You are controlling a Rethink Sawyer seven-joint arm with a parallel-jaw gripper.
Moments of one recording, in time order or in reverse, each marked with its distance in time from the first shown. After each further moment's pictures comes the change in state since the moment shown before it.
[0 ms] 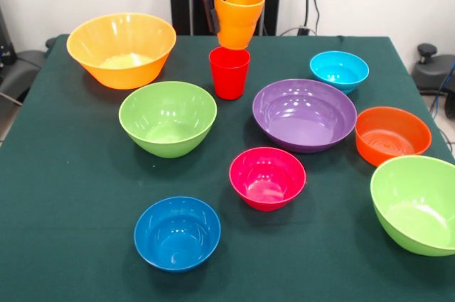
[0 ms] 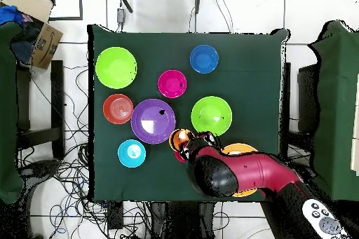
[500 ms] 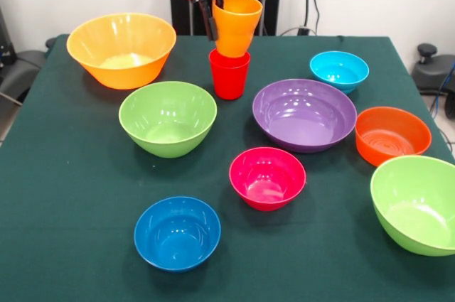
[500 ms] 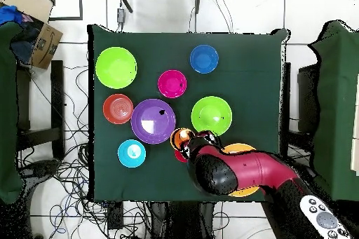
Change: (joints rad) arm 0.017 0.045 -0.033 -0.026 -0.035 -0.019 0.000
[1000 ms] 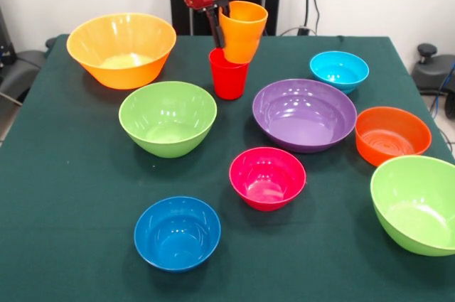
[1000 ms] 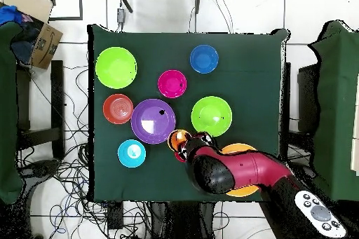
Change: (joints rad) arm 0.010 0.053 -0.016 -0.005 -0.021 -0.029 0.000
